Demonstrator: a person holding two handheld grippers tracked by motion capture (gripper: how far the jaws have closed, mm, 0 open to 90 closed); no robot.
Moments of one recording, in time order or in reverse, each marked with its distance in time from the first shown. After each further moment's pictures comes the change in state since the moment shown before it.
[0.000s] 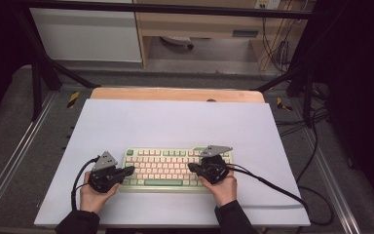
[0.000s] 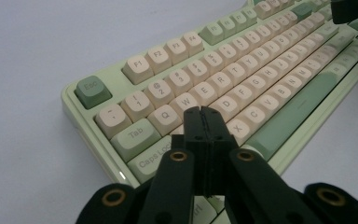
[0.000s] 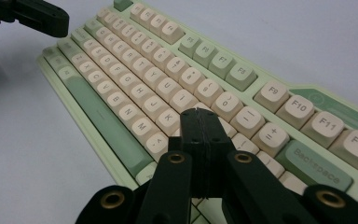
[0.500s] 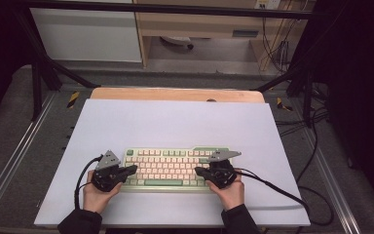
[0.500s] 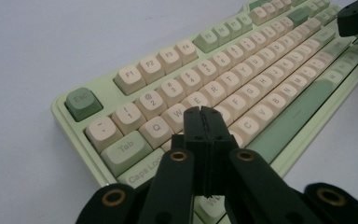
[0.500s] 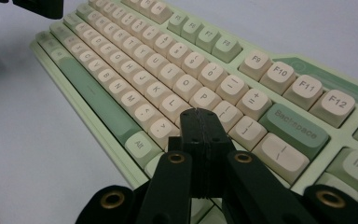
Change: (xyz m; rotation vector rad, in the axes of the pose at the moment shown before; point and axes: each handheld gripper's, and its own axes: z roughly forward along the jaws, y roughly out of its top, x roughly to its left) left arm -0.005 0.007 0.005 -0.004 -0.001 0.005; right arm -0.008 -0.019 -0.012 0.005 -0.008 0.022
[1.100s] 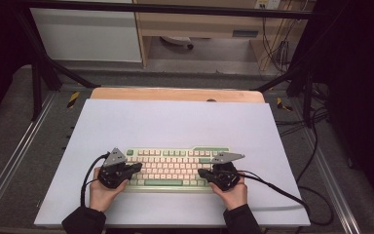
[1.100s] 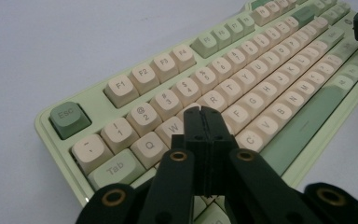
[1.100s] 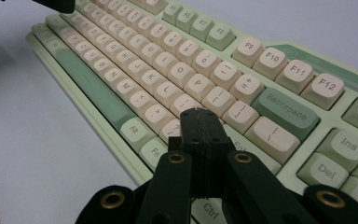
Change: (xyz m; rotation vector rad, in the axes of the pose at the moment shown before) left arm -0.003 0.007 0.016 0.020 0.005 0.012; right arm -0.003 -0.008 -0.005 -0.002 -0.008 0.003
